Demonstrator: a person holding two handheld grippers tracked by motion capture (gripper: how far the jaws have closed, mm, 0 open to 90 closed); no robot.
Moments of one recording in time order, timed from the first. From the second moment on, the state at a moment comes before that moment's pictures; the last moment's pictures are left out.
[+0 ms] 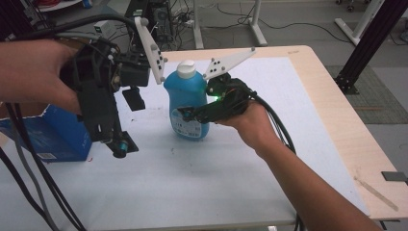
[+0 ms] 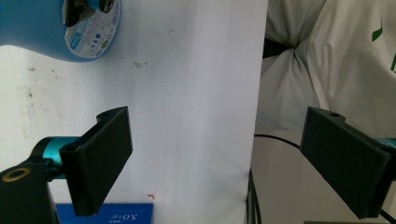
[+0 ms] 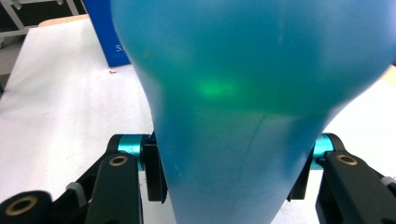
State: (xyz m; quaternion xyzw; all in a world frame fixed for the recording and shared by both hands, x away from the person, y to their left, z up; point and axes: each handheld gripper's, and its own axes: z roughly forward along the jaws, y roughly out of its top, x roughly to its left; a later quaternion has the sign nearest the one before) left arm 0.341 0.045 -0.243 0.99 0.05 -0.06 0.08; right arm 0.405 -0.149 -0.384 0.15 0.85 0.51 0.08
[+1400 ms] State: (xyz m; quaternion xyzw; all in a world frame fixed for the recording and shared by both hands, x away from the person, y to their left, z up) left arm 0.342 0.045 -0.246 0.99 0.06 -0.06 0.08; right arm 0.411 -0.185 -0.373 0.01 0.85 0.52 0.00
